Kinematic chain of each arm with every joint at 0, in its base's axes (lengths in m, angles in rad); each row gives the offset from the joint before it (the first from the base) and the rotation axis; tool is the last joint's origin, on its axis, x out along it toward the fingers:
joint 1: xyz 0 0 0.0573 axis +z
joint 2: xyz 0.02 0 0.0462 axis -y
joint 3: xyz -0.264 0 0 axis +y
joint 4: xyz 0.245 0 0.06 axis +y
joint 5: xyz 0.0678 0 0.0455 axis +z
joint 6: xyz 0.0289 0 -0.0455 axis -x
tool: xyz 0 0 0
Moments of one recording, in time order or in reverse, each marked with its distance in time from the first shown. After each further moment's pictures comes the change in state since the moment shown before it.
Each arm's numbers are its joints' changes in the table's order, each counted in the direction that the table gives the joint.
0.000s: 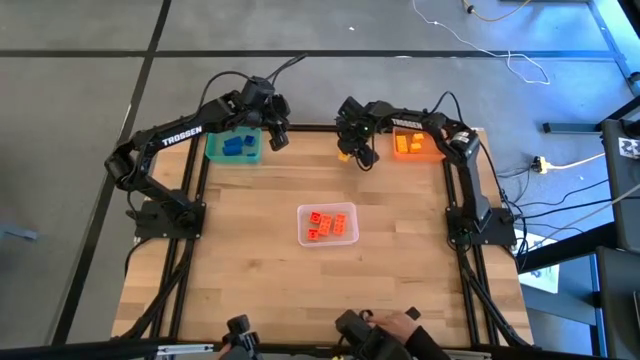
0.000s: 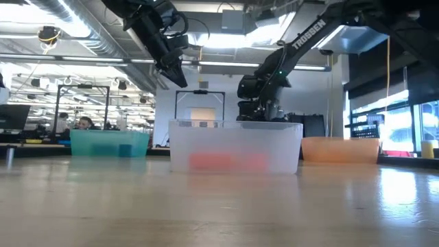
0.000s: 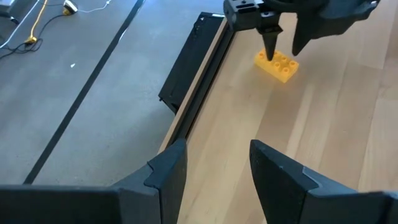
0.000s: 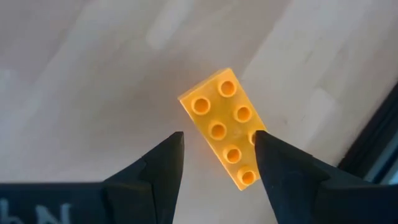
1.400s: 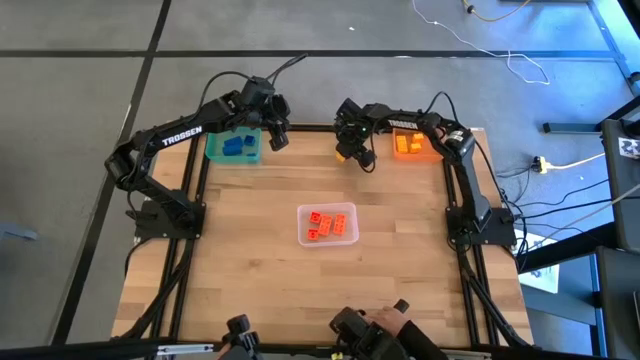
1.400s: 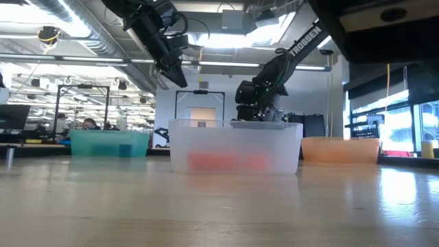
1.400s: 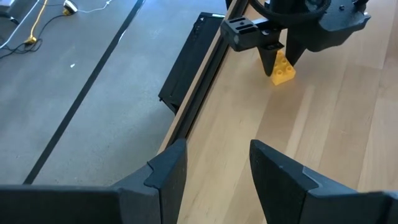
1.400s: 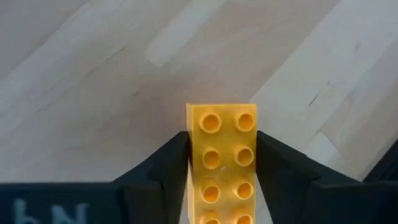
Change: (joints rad) left arm 0.000 0.000 0.000 0.000 -0.001 0.000; right arm -0.009 -0.049 -0.003 -0.084 0.089 0.161
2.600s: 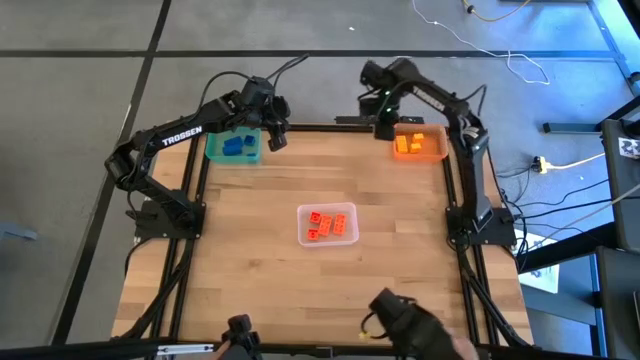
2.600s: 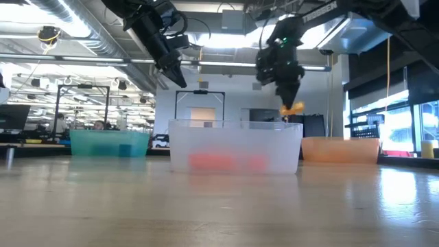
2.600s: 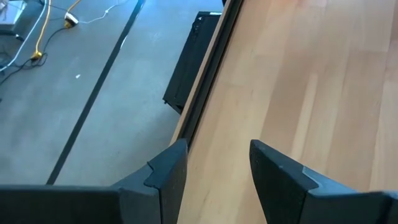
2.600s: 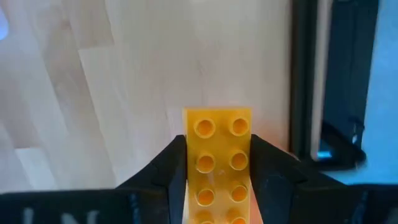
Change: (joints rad) left arm 0.000 0.000 0.000 0.002 0.005 -0.088; right arm -0.124 0.091 -0.448 0.836 -0.162 -0.746
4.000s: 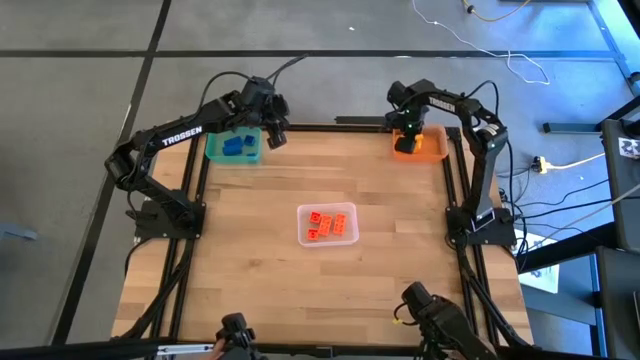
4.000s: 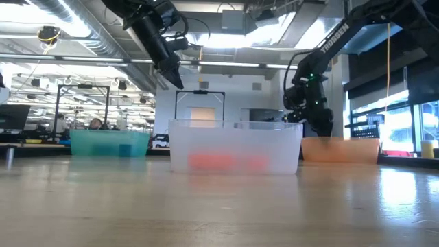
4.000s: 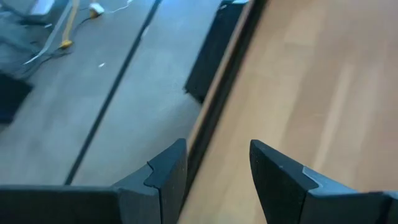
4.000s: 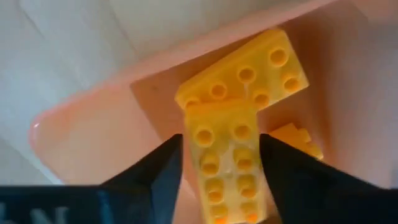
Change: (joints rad) left arm -0.001 0.000 0.000 0.000 0.098 -0.005; right arm -0.222 0.092 0.569 -0.353 -0.148 -0.071
